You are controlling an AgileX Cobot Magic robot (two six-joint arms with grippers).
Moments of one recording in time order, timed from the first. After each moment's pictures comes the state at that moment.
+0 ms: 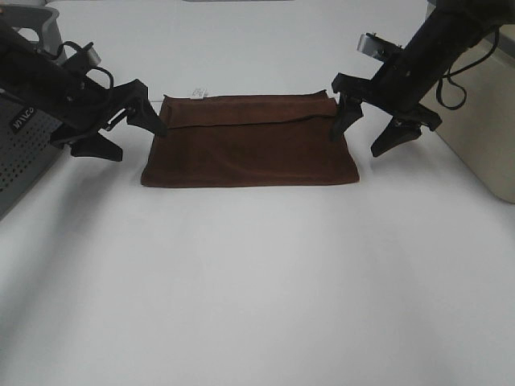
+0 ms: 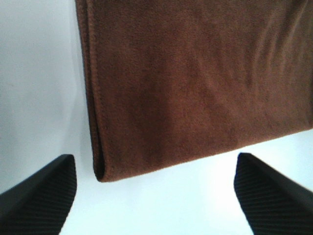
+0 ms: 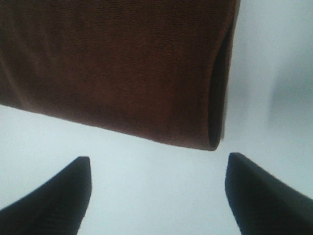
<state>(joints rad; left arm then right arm) -0.09 2.19 -1.52 -0.83 0.70 0.37 0.11 2.26 -1.78 0.42 1.01 -0.11</state>
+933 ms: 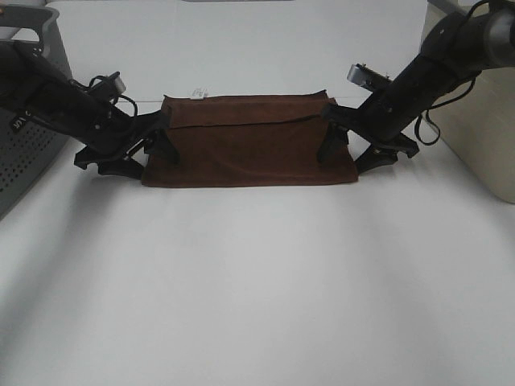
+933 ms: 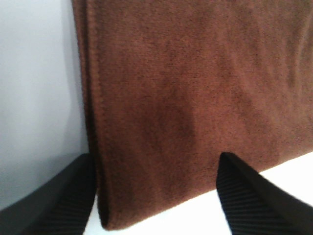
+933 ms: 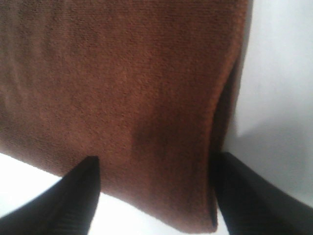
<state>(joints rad) -0.14 2.32 -1.55 -0.85 0.64 0.42 0.11 2.35 -1.72 0.57 0.83 -0.25</state>
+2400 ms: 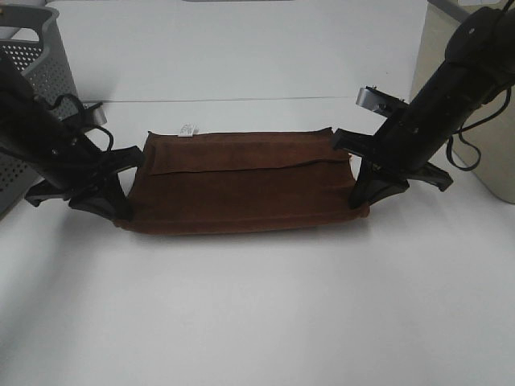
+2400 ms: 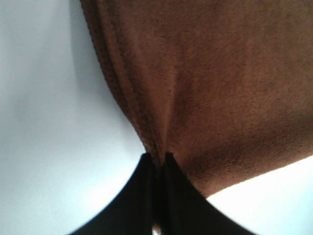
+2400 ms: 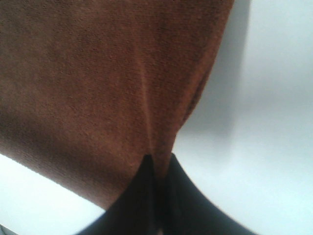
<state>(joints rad) -0.15 2.05 -1.23 -0.65 0.80 0.28 0.16 2.05 -1.30 0.51 0.88 -0.19</state>
